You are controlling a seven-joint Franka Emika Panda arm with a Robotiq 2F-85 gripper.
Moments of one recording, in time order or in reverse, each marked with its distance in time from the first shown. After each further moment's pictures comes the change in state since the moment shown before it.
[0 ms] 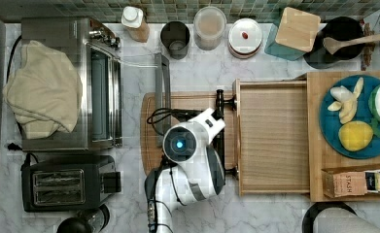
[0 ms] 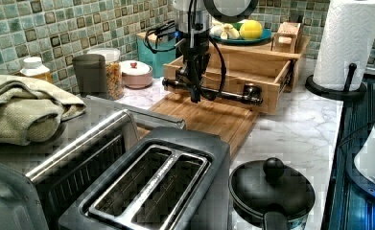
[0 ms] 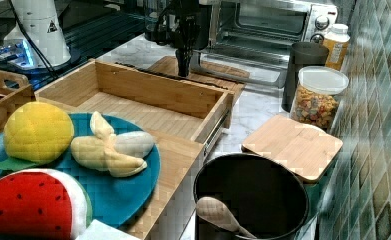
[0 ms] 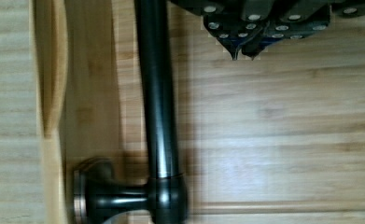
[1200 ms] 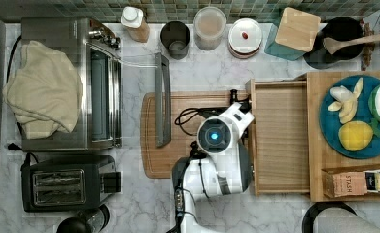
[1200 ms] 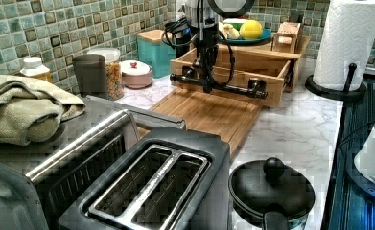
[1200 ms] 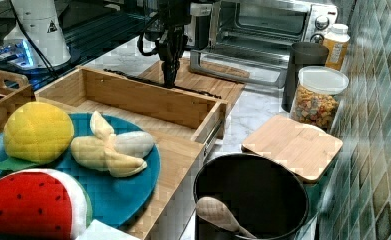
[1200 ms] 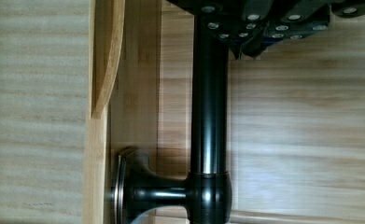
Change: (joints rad) arm -0.049 0.036 -0.110 0.047 -0.028 -0.033 -0.229
